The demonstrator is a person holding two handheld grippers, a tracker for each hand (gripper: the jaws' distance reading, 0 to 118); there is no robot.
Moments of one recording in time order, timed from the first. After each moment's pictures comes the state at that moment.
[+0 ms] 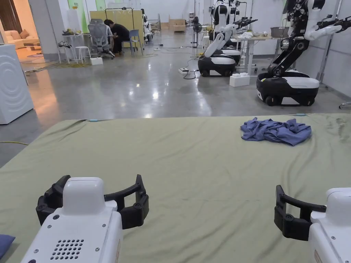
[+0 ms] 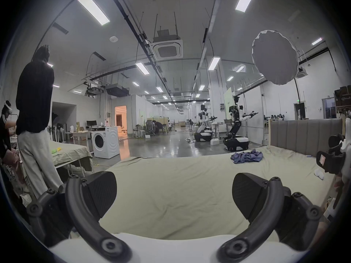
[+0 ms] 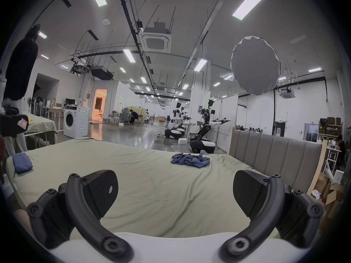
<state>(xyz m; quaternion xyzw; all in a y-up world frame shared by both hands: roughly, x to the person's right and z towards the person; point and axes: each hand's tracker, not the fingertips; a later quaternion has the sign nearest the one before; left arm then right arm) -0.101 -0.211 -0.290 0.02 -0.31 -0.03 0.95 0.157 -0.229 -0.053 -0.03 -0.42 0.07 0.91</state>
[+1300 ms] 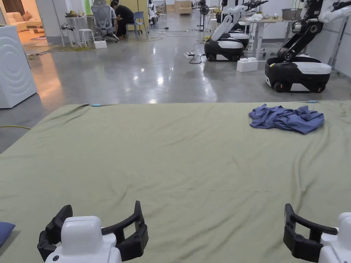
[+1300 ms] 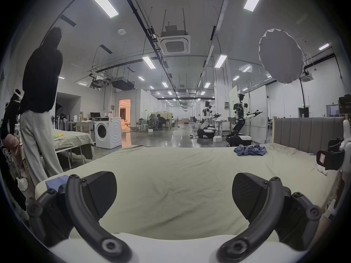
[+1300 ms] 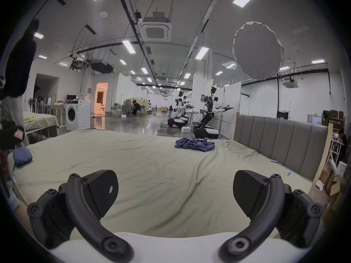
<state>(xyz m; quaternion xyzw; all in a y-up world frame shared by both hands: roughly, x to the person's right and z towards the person) -0.111 -0.285 -0.296 0.00 -0.30 -0.01 0.95 0.167 -0.283 -0.055 -0.06 -0.42 0.03 0.91</state>
